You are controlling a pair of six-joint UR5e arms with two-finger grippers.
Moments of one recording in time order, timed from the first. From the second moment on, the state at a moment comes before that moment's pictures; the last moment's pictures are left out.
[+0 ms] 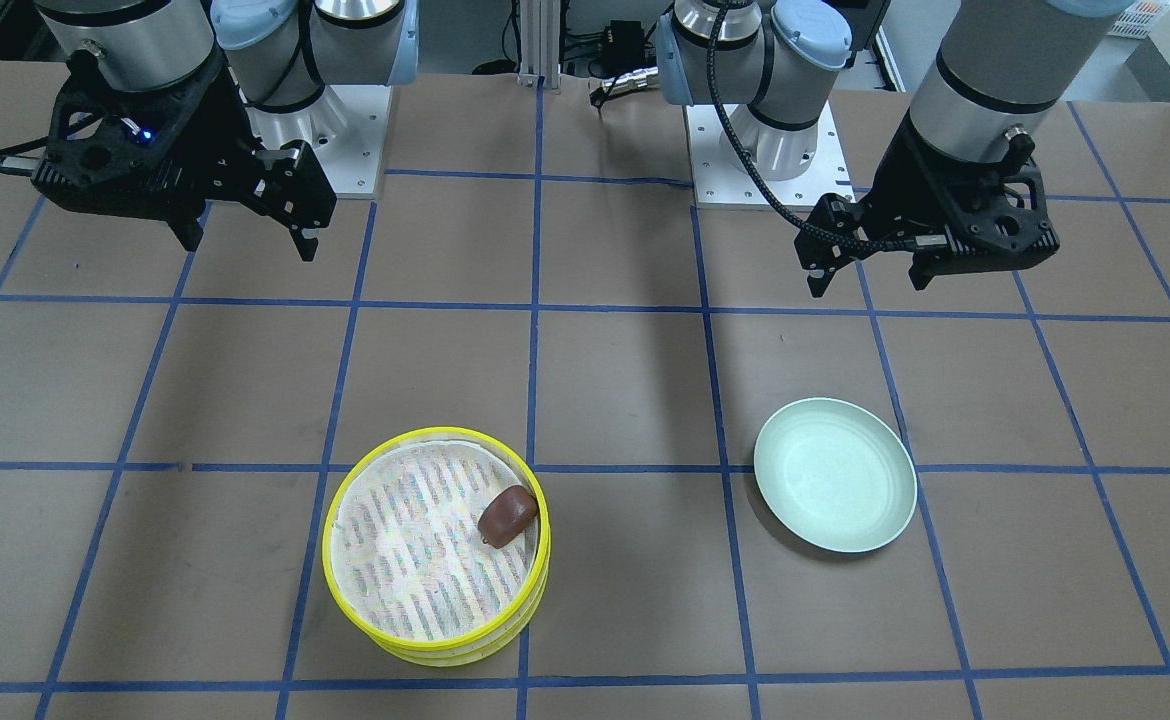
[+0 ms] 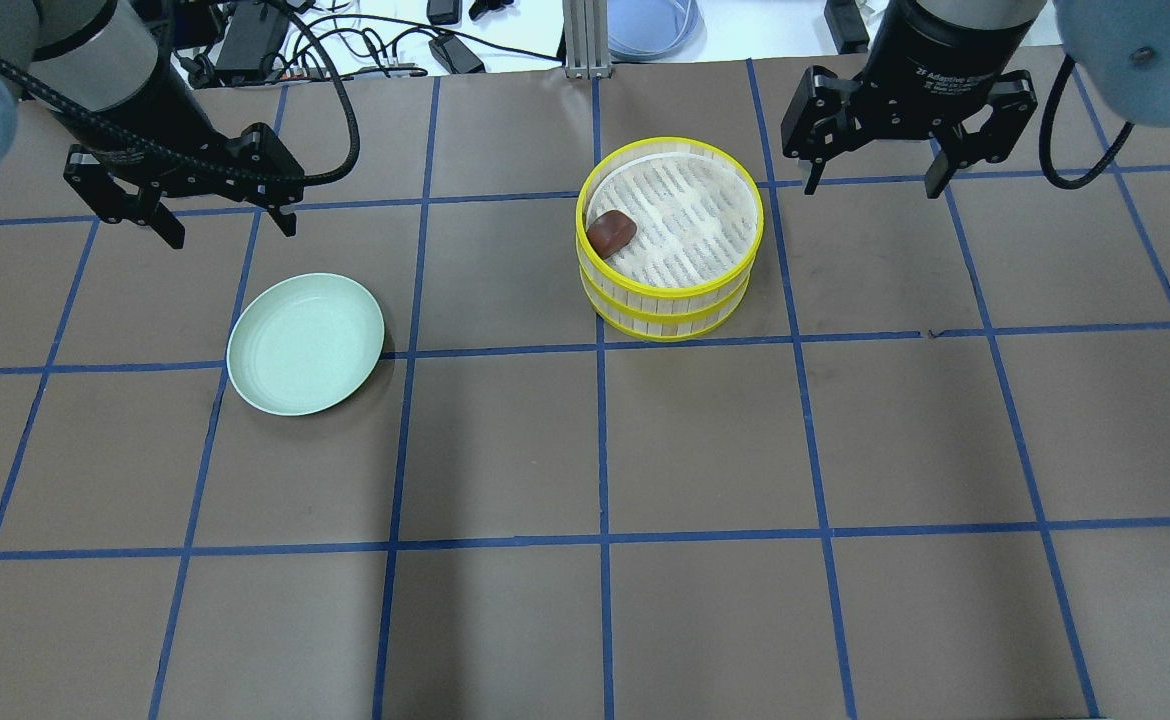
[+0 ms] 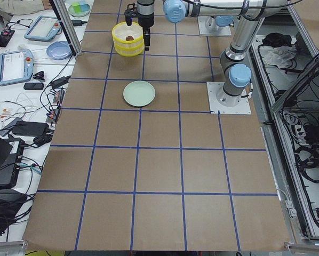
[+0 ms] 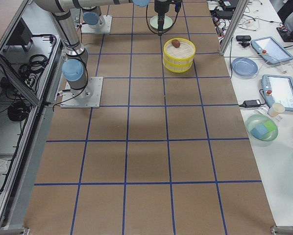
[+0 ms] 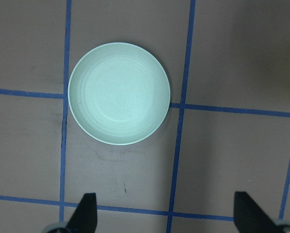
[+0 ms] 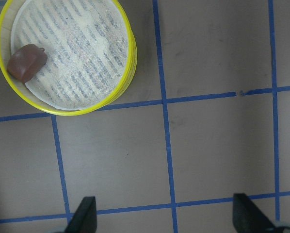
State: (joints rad) left arm -1.49 -1.58 -1.57 -1.55 1.60 -0.02; right arm 1.61 -1.54 1.46 -1.53 -1.57 0.14
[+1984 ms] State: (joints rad) left arm -1.49 -1.56 -1.60 -1.55 1.60 -0.02; right arm 1.61 -1.53 1.50 -1.60 -1.56 0.06
